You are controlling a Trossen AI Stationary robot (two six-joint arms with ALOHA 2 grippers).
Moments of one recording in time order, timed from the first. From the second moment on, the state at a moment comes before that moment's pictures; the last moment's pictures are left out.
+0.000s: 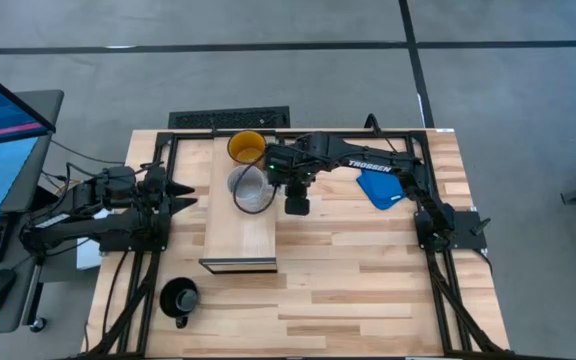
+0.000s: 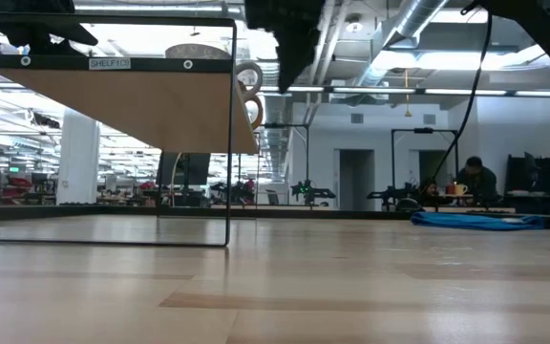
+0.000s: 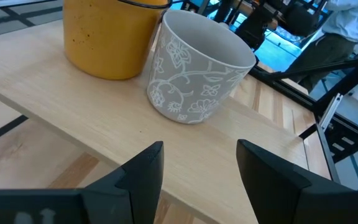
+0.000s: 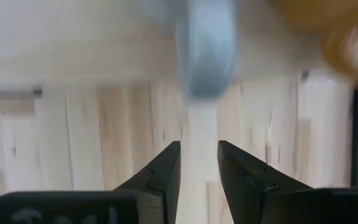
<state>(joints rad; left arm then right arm) 0.26 0.21 0.58 -0.73 0.05 -0.42 -0.10 2.16 2.33 -1.47 0.04 -0.15</state>
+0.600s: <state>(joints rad) 0.26 0.21 0.58 -0.73 0.07 -0.42 -0.08 2.01 2.33 -1.57 0.03 0.00</state>
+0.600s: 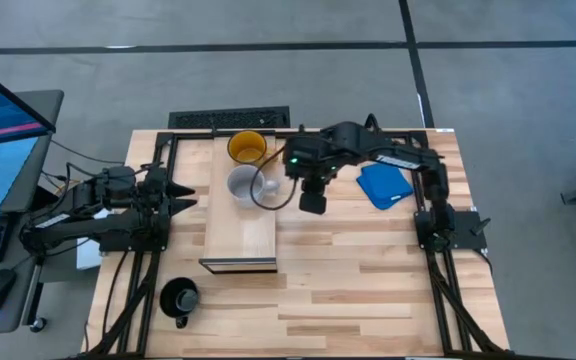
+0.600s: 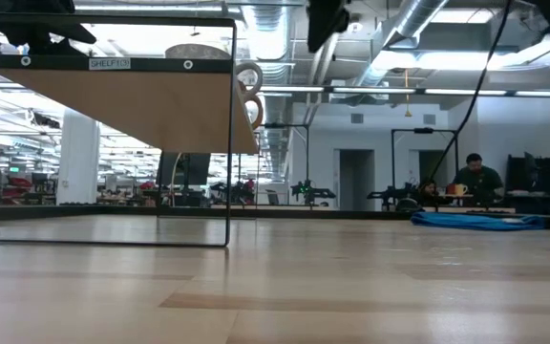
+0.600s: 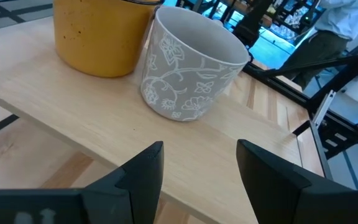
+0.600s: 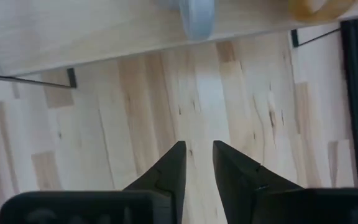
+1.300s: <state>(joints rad) 0.26 0.21 0.58 -0.73 0.07 -0.41 -0.11 1.81 2.31 -1.52 0.09 0.02</state>
